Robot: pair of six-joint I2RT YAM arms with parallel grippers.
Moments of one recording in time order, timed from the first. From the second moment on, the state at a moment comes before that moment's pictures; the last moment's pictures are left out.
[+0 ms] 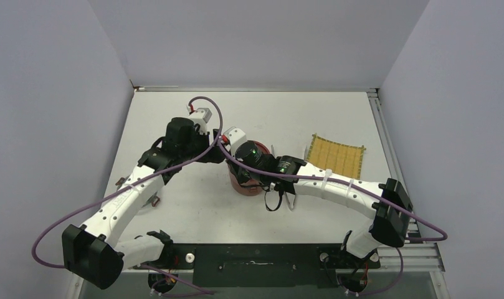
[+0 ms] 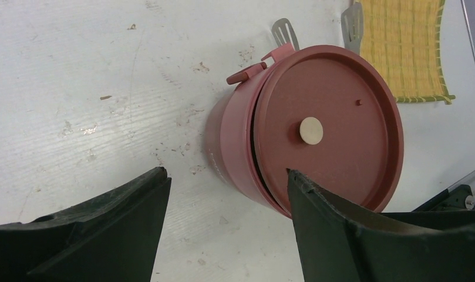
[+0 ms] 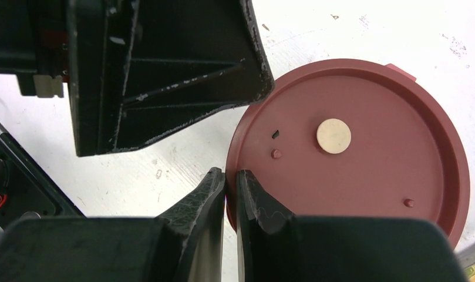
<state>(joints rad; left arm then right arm) -0.45 1.16 1.01 -0.47 0.14 -0.35 1.08 1.54 1.28 -0.38 0.21 0.22</state>
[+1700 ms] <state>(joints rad) -0.45 1.31 1.01 -0.44 0.31 -0.38 1.04 1.56 1.26 -0.35 0.15 0.25</state>
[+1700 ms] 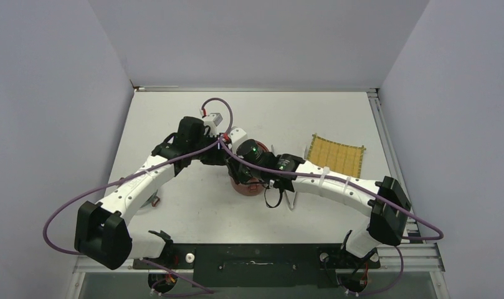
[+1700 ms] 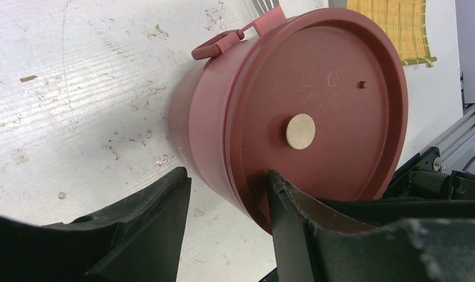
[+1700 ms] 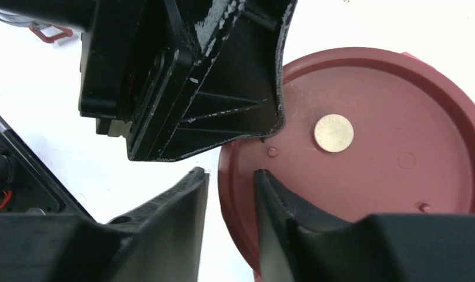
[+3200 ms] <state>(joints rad) -0.48 1.34 1.03 -0.43 0.27 -0.36 0.89 1.37 0.97 -0.20 0.21 0.56</state>
